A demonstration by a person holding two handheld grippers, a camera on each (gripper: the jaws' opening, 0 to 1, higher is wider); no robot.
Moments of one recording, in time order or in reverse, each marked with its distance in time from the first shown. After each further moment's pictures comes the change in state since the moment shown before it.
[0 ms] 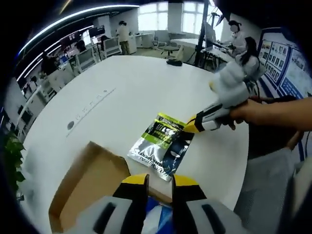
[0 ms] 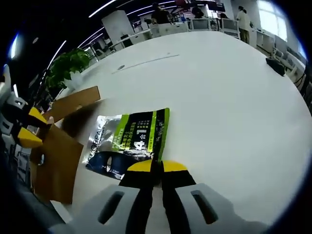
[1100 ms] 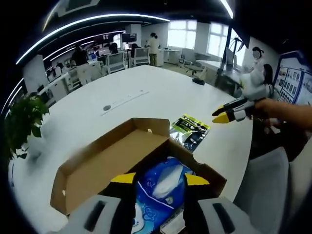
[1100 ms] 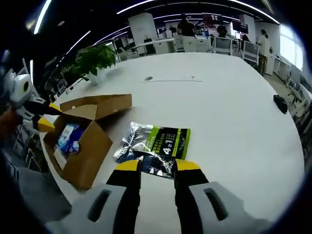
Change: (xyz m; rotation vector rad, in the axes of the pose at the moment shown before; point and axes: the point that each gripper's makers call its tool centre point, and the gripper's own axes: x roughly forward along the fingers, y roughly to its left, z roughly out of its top) left arm -0.088 0.045 -0.071 -0.182 -0.154 0.129; right arm -0.069 0.056 0.027 -0.206 -0.069 0.098
